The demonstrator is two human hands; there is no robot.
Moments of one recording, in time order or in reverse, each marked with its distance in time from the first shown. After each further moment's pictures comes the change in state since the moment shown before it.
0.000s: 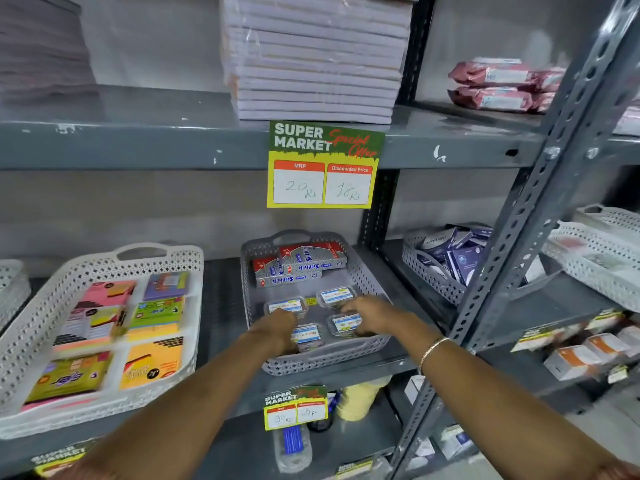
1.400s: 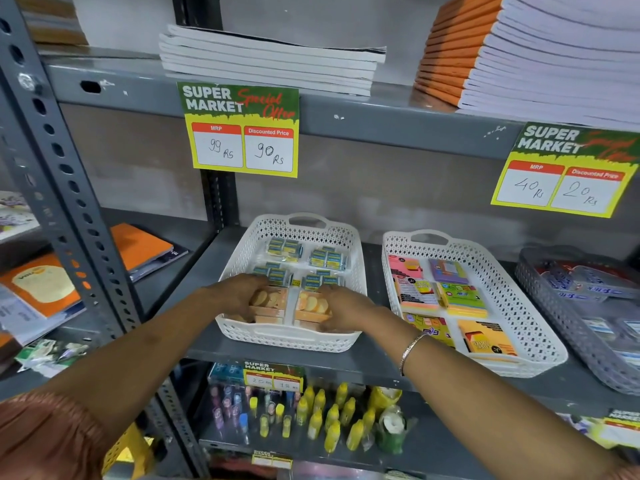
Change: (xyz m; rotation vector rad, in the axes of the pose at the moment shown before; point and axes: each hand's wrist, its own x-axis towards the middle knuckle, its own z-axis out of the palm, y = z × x) left_hand -0.319 -0.567 -0.025 -0.154 0.043 -0.217; right_hand 0.101 -0.617 0.049 -0.063 -0.017 -0.376
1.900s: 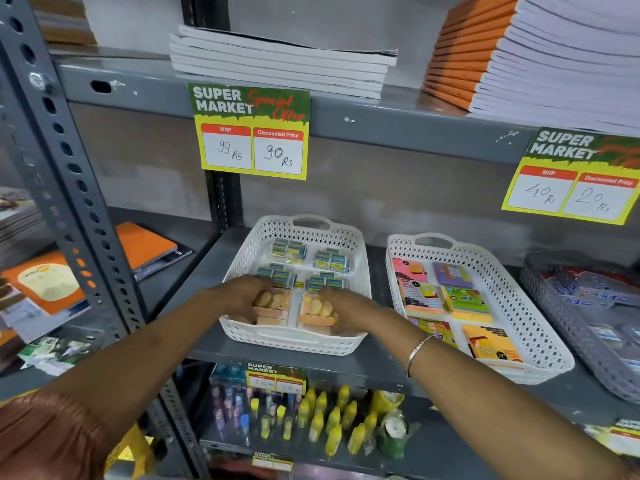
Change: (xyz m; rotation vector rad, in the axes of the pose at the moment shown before) left_hand 0.007 -0.002 0.004 0.214 -0.001 0.076; right_hand -0.002 -0.002 -0.005 -0.011 -0.041 -0.017
